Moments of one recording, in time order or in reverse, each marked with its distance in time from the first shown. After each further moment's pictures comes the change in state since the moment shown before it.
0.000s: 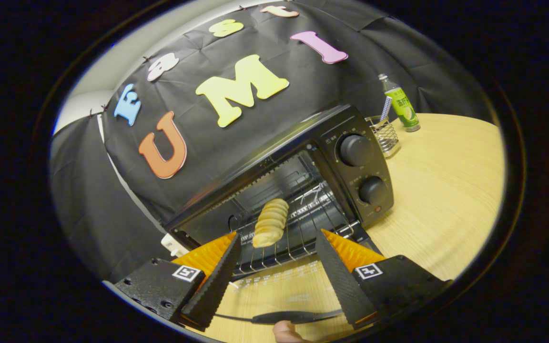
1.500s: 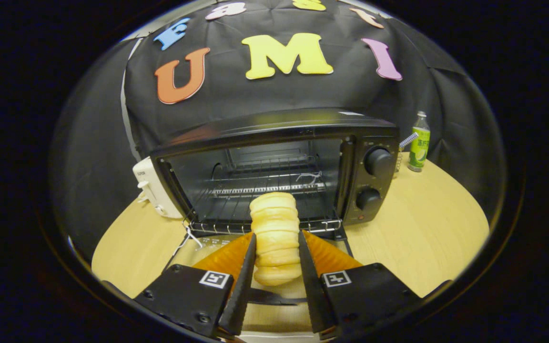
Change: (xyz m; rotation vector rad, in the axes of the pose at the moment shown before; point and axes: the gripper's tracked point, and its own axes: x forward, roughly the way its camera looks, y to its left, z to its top) arm 0.005 -0.006 -0.024 -0.455 0.201 -0.140
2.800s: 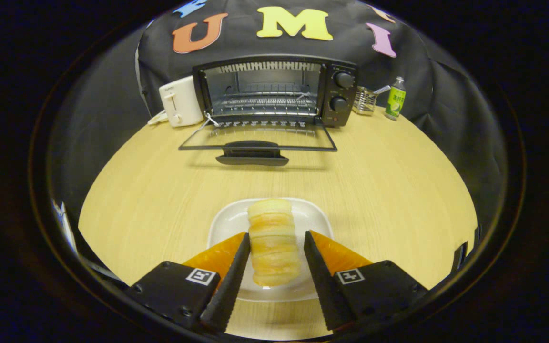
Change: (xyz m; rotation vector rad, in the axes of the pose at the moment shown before) arm -0.160 -0.014 -0.172 -0.065 0.365 -0.101
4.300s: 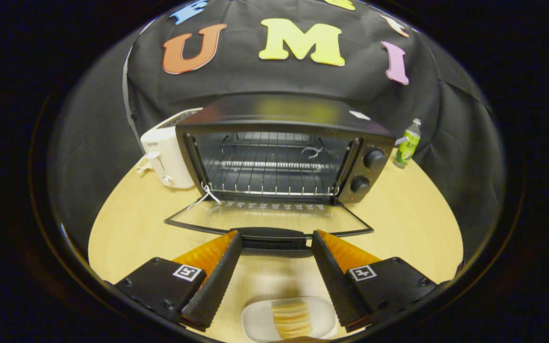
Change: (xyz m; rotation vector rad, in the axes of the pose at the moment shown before) arm 0.026 0.037 0.166 -0.023 -0.105 -0.053
